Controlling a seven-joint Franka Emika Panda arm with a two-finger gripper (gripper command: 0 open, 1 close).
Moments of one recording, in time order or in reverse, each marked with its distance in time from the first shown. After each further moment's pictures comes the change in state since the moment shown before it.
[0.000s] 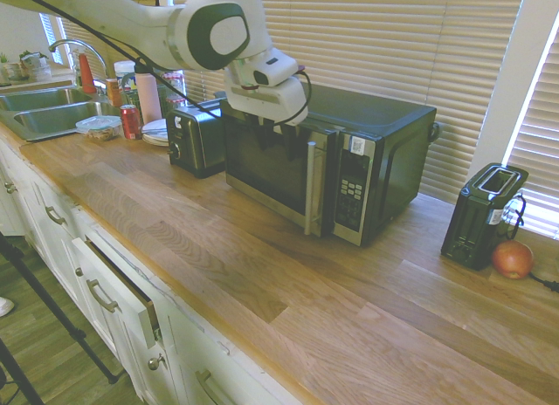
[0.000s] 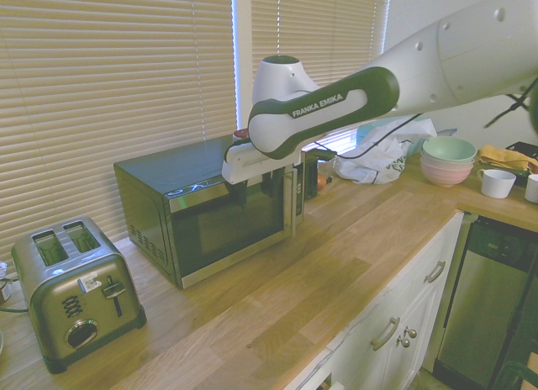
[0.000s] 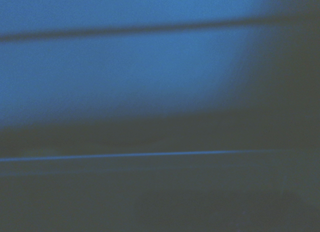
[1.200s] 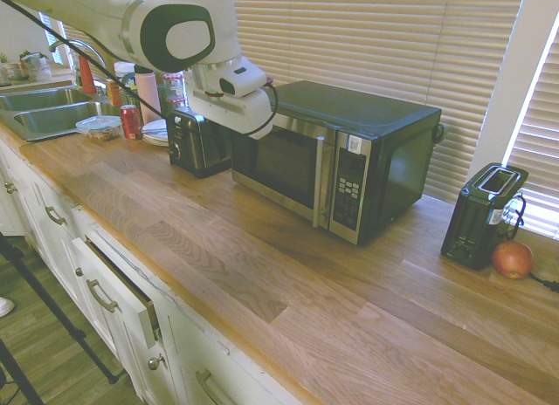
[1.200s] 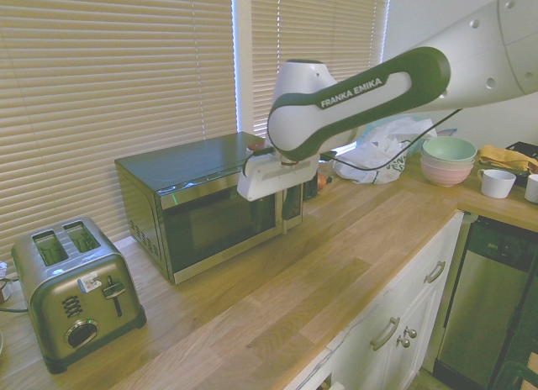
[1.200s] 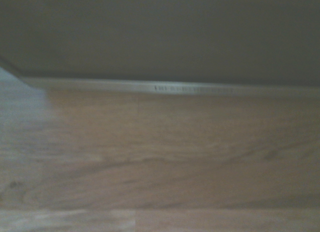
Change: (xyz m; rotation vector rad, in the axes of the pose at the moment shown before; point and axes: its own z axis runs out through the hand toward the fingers) arm -0.089 0.075 -0.011 -0.006 -0.157 -0.064
